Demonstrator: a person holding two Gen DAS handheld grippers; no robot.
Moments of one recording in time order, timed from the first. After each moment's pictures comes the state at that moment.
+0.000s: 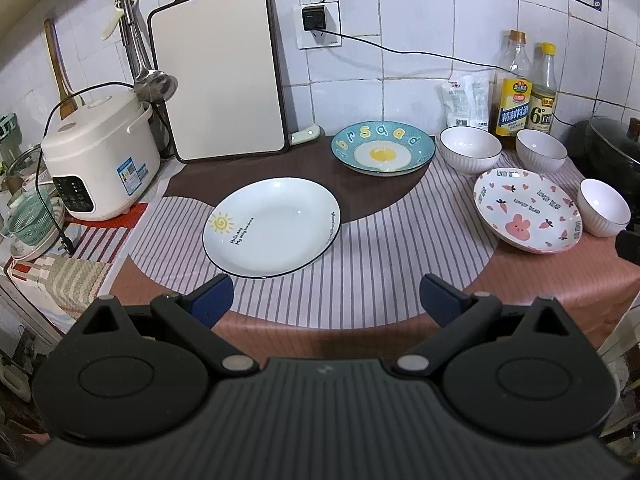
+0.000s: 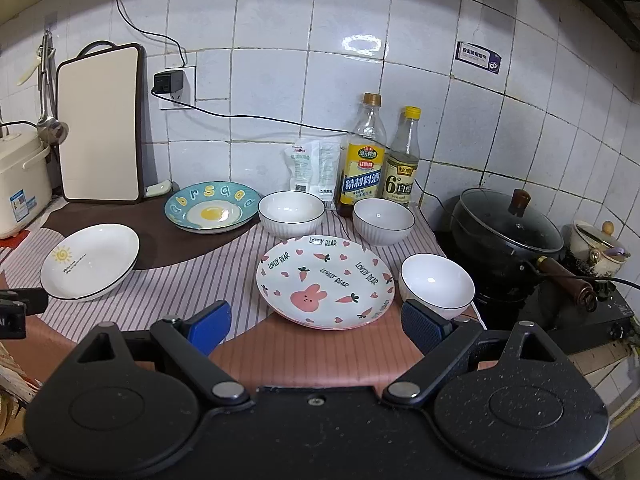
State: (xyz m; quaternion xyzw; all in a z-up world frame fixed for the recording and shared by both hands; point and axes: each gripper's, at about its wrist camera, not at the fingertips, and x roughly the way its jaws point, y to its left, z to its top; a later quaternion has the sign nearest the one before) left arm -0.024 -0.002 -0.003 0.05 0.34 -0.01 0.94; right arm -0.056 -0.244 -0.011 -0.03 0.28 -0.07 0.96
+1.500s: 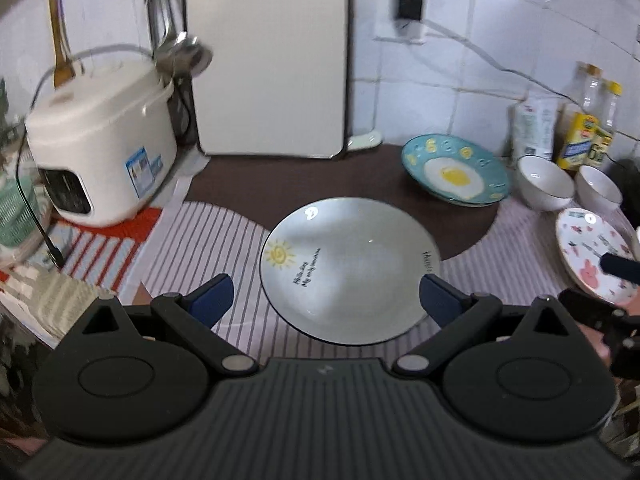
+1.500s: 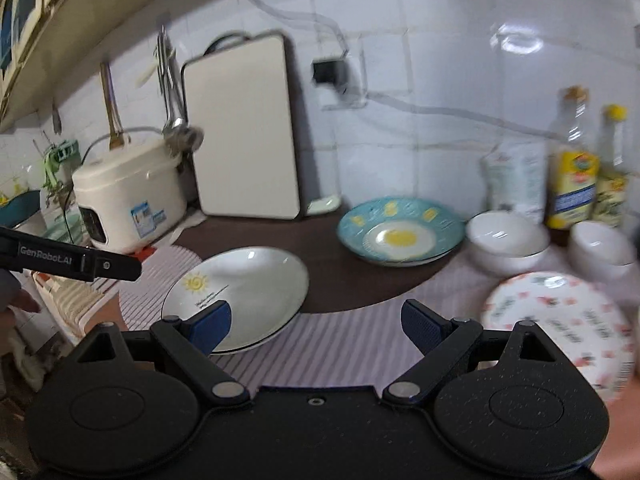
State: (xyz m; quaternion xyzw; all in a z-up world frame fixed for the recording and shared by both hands) left arm 0.095 0.127 -0.032 -0.01 0.37 -0.01 0.93; right arm 0.062 -0.148 -0.064 0.03 0.26 0.17 0.95
